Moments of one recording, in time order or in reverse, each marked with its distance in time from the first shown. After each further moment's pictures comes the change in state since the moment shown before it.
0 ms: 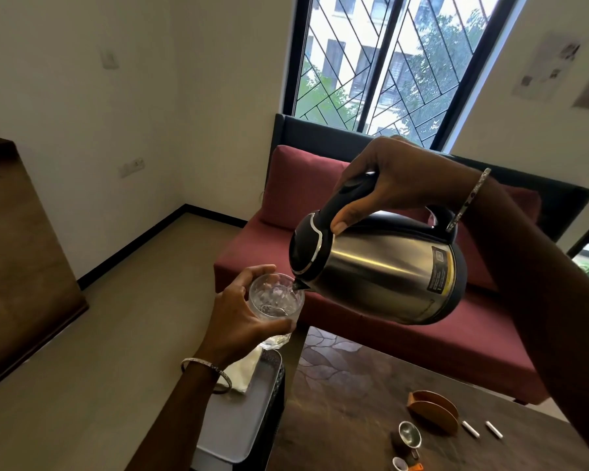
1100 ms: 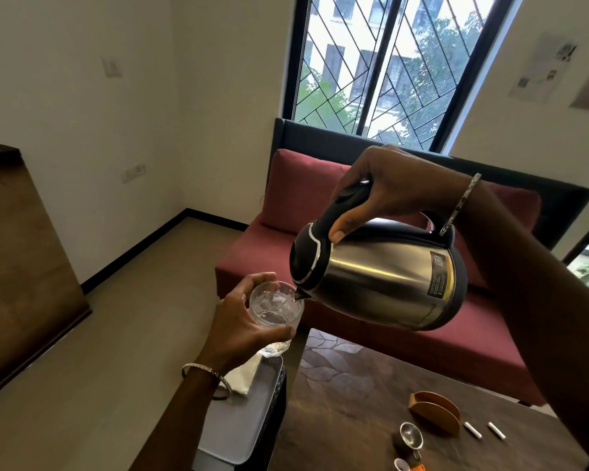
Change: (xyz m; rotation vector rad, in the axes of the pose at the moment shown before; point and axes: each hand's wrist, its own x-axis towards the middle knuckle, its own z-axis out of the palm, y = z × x) left_hand -0.009 -0.003 0.004 0.001 -0.021 -0.012; right_hand -0.004 0.003 0.002 0.003 -0.046 -0.017
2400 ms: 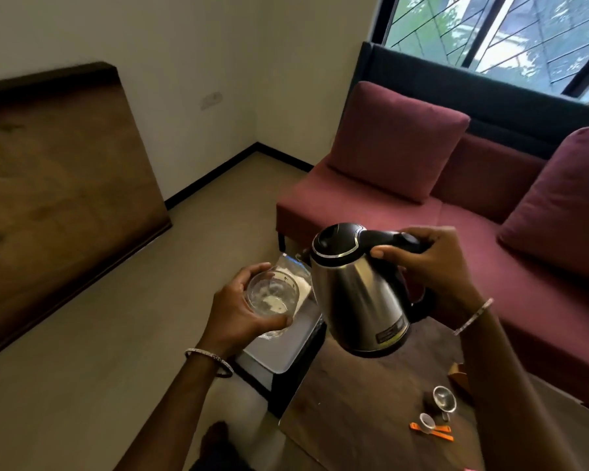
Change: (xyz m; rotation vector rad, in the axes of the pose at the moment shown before) left_hand -0.093 -0.032 -0.027 0.040 0.190 -0.301; right_hand -0.041 0.062 0.210 0.788 0.412 0.252
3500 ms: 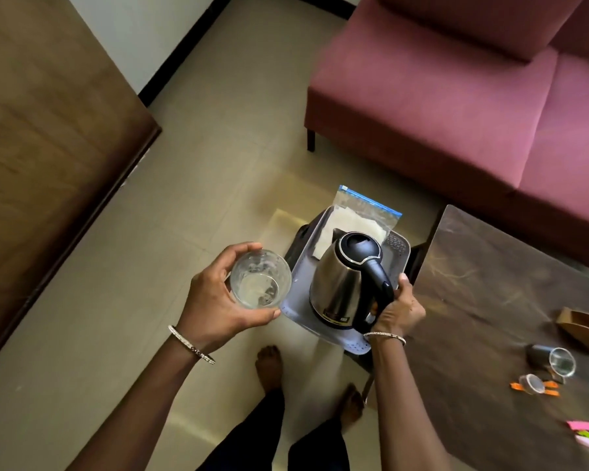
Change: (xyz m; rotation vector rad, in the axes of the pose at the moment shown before) left_hand 0.177 -0.212 -0.124 0.171 -0.246 -0.224; right_hand 0.024 0.240 0.357 0.452 1.041 1.021
